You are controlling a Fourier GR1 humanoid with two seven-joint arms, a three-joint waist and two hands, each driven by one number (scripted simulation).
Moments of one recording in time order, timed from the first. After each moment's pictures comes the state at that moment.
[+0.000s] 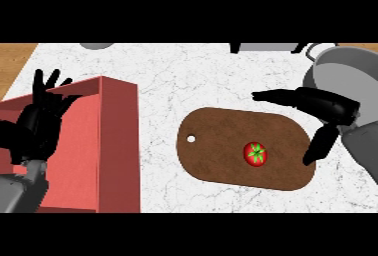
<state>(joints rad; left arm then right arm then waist) -0.20 0.49 -0.16 -1.59 0.38 0.40 0.10 -0.58 -0.67 0.41 -1.24 0.29 0.54 -0.41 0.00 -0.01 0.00</state>
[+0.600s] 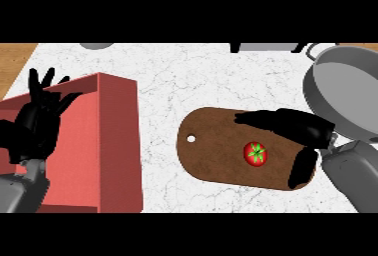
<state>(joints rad) -0.20 0.45 -0.12 -1.61 0.32 0.37 0.14 -0.45 -0.55 0.40 -1.46 0.39 0.65 -0.17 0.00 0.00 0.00</state>
